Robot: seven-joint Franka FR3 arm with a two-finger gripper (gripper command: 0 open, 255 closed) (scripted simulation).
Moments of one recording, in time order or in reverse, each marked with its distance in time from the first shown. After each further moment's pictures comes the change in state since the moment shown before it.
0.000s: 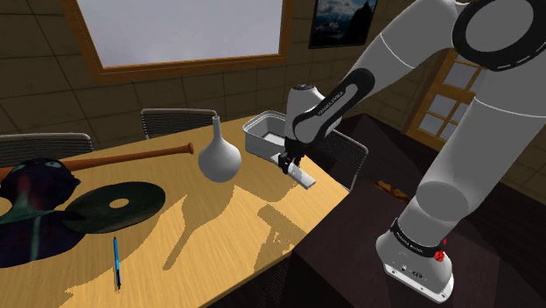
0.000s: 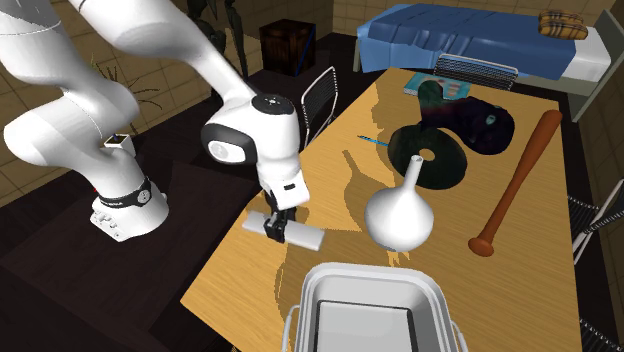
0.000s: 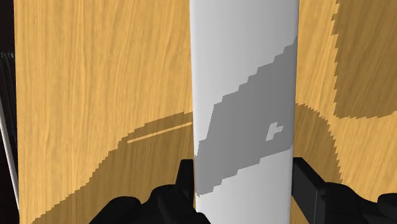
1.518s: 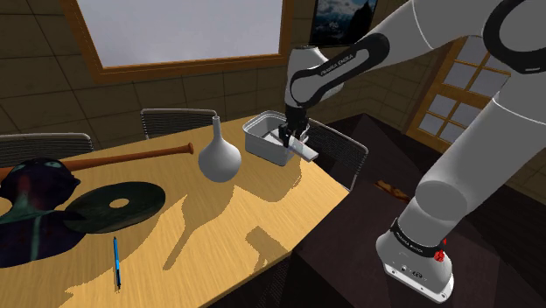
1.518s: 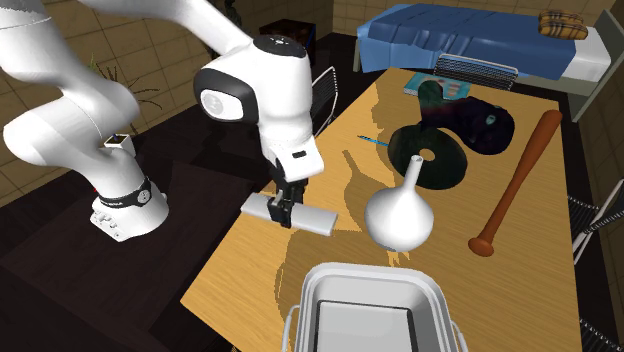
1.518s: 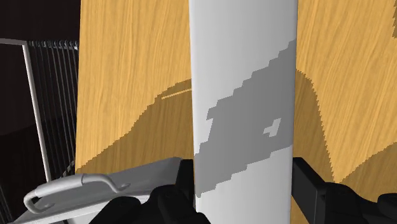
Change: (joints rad) arm -0.021 -0.134 -0.027 0.169 0.055 -0.299 -0.097
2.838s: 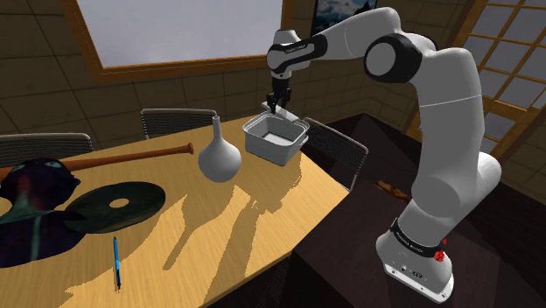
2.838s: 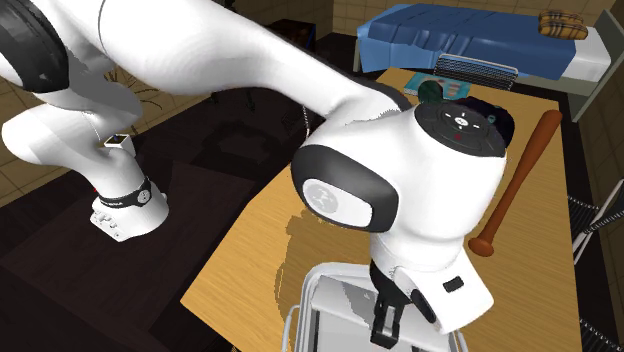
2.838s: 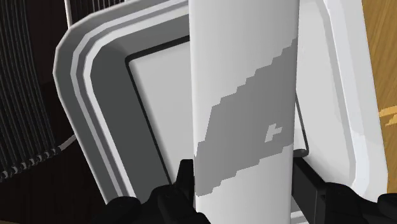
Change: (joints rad) arm -0.100 0.664 -0.096 0.964 -0.066 -0.300 -0.184
